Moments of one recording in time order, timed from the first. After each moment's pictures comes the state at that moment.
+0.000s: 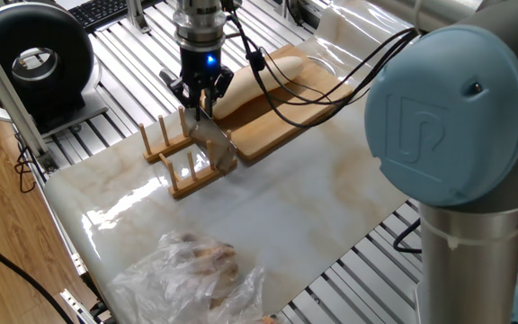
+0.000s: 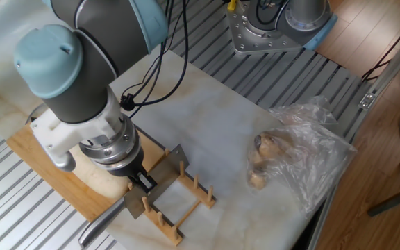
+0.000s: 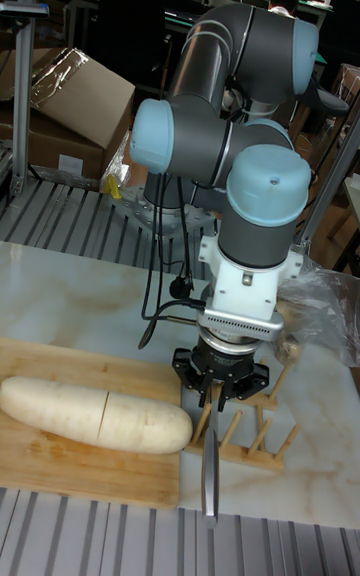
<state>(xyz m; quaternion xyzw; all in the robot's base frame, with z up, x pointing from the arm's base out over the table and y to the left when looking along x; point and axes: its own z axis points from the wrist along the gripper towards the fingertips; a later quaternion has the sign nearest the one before) 0.659 0.095 0.071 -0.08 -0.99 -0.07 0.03</state>
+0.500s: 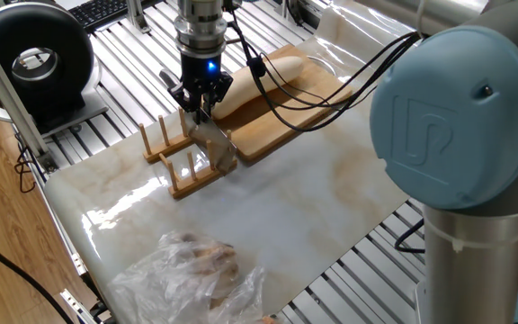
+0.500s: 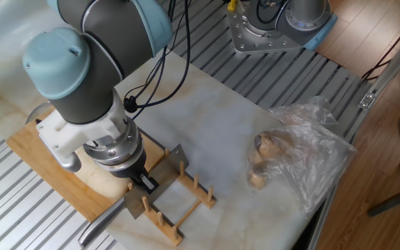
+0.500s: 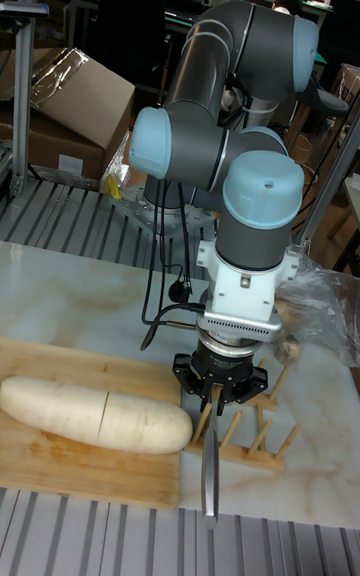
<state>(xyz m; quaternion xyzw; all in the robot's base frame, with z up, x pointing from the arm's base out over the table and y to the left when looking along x) 0.660 0.096 0.064 -0.07 -0.99 -0.07 0.02</state>
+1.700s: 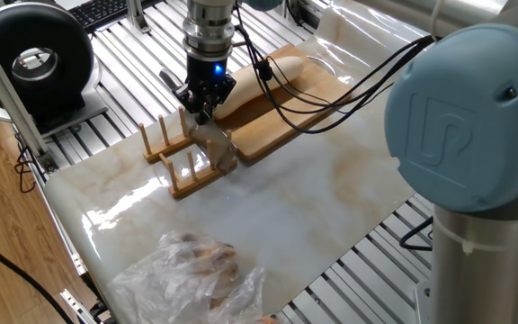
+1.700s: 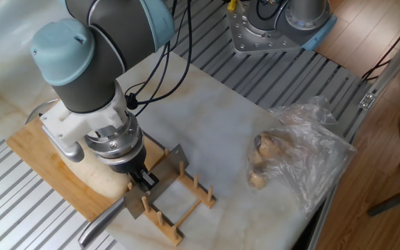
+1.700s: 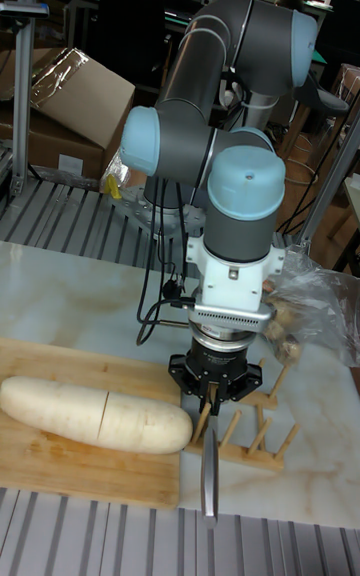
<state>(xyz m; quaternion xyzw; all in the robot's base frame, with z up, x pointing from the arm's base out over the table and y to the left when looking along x) 0.658 0.092 0.061 -0.06 -0.99 -0.09 0.00</state>
